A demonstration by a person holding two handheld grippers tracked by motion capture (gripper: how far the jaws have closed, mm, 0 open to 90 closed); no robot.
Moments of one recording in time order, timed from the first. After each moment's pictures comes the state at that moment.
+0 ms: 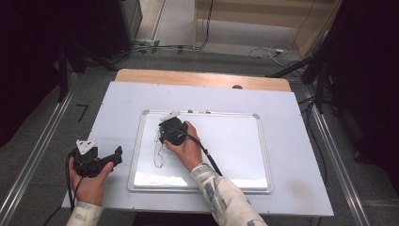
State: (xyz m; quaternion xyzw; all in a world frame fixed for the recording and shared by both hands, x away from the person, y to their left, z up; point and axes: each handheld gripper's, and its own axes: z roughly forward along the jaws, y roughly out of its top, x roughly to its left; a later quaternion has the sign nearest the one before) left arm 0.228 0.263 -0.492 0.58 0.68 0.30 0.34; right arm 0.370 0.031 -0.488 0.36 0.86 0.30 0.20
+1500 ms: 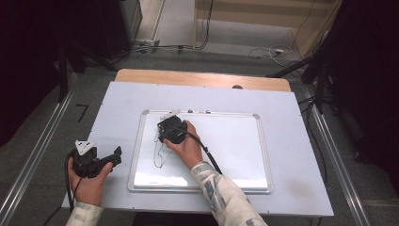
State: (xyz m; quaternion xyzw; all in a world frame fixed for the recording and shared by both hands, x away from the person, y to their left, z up) left arm 0.227 0.265 -0.492 0.58 0.68 0.29 0.34; right arm 0.372 0.034 -0.489 0.35 0.87 0.31 0.18
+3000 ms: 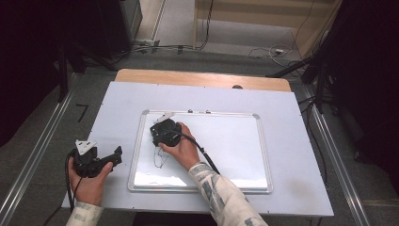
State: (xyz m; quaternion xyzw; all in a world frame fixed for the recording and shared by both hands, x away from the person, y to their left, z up) left arm 0.227 0.263 -0.491 0.58 0.68 0.29 0.34; right arm 0.366 0.047 -0.491 0.32 0.88 0.33 0.16
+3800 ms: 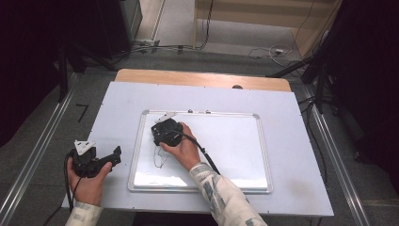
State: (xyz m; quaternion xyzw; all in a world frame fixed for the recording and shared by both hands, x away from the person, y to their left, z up) left arm 0.227 0.265 -0.491 0.58 0.68 0.29 0.35; right arm 0.365 0.043 -0.491 0.33 0.87 0.33 0.15
